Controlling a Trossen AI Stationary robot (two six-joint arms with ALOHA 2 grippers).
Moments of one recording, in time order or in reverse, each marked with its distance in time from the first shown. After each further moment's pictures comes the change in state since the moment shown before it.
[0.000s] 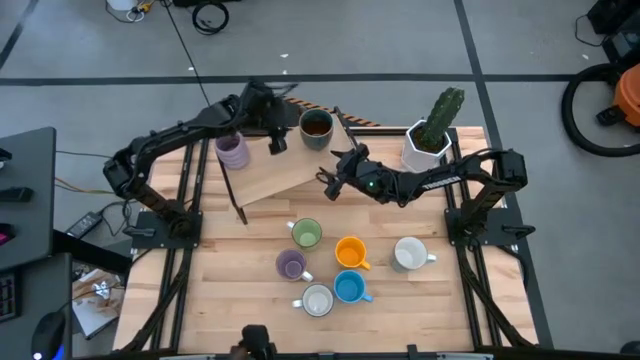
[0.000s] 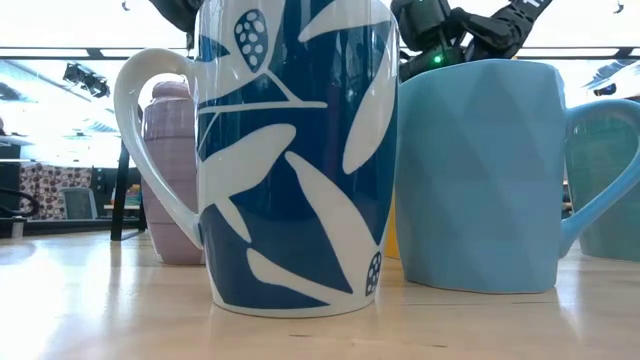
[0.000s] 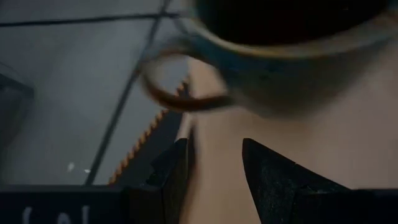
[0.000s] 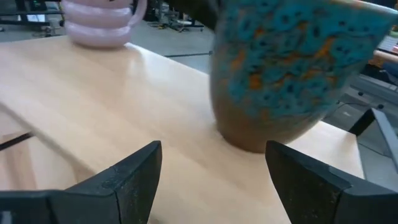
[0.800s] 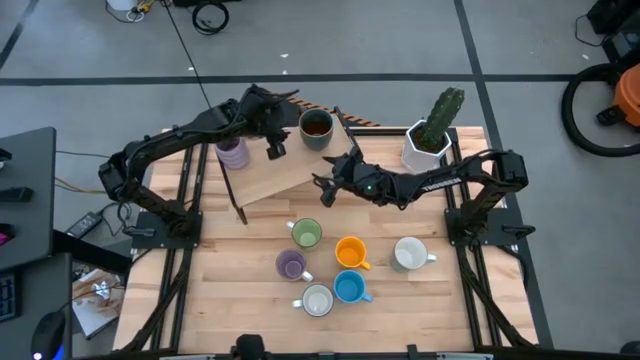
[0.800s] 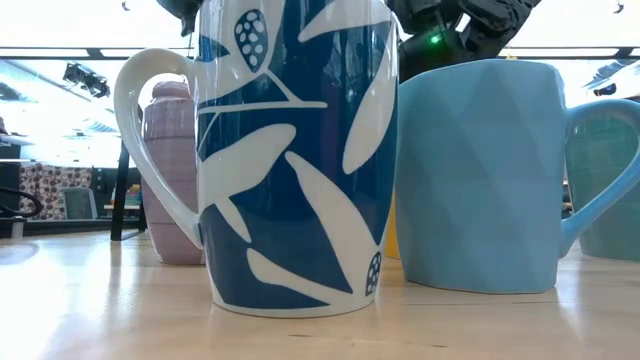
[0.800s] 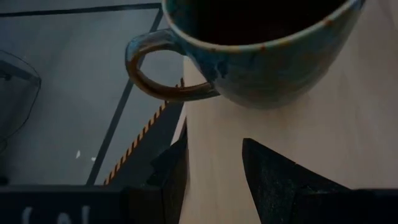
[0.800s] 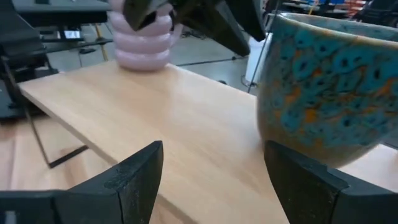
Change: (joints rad) left arm -0.060 -0.047 0.000 -0.059 -0.088 -0.044; right arm 0.058 0.001 0.067 -0.038 -0.058 0.062
